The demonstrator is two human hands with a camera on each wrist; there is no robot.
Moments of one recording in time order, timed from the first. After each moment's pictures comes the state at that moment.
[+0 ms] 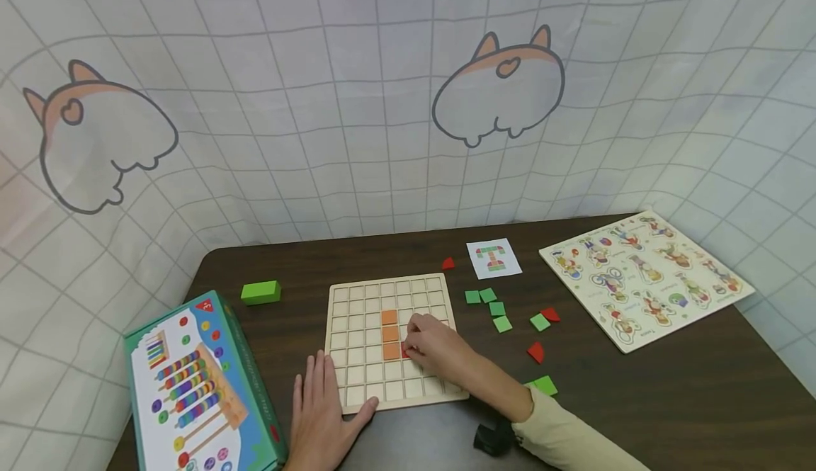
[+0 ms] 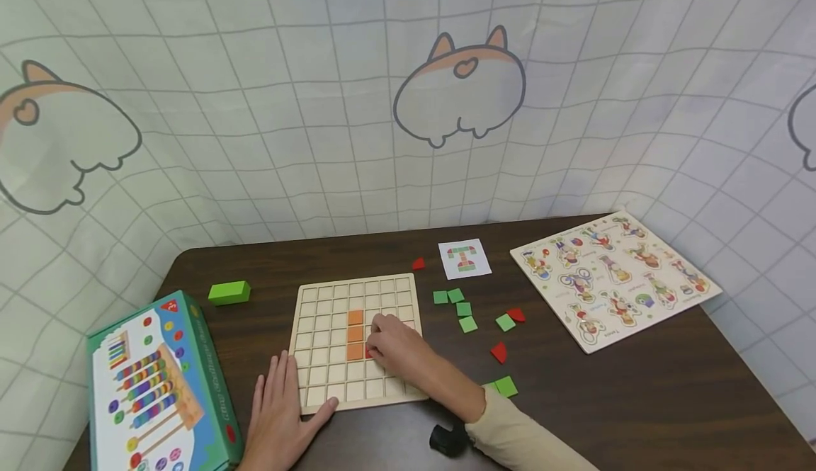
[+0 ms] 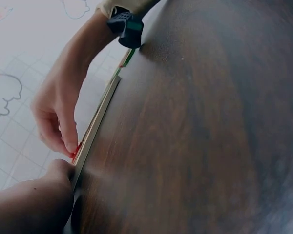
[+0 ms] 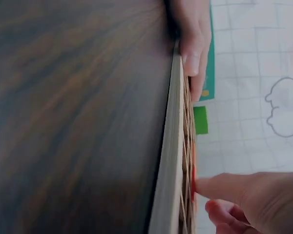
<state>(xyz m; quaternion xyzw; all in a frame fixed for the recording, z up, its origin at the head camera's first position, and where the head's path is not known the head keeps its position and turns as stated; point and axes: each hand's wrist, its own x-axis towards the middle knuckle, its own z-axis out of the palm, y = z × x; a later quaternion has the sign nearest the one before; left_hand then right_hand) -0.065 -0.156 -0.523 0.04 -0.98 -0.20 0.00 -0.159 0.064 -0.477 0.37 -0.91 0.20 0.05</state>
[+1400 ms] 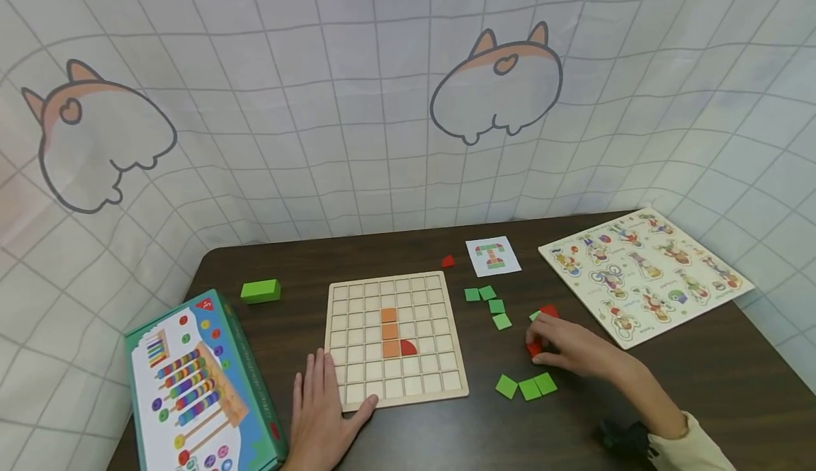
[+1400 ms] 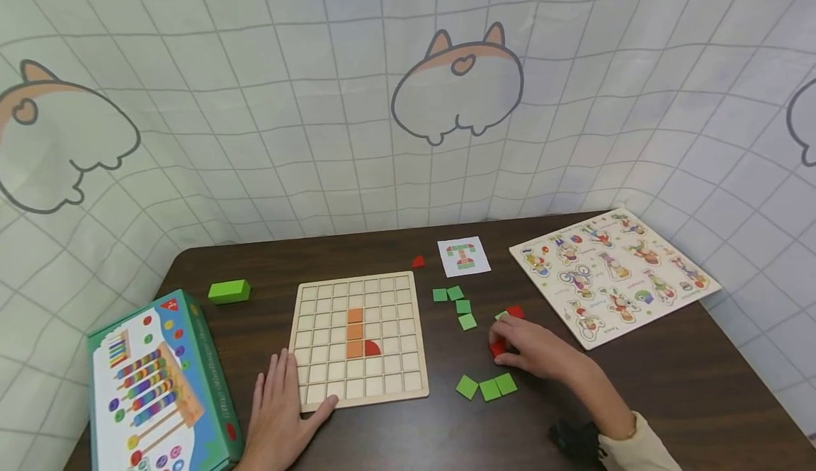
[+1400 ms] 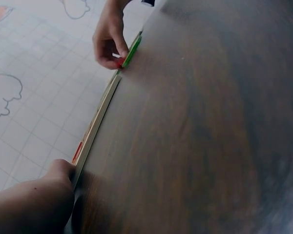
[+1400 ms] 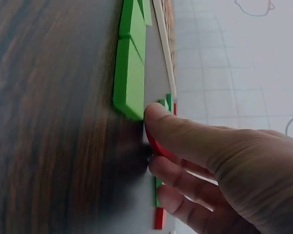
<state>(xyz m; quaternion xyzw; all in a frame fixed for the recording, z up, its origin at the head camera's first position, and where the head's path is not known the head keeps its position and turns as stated) -0.065 -0.156 -0.521 0.03 -0.98 -0.21 -0.01 -0.153 0.259 -0.467 0.37 -0.91 0.20 -0.06</state>
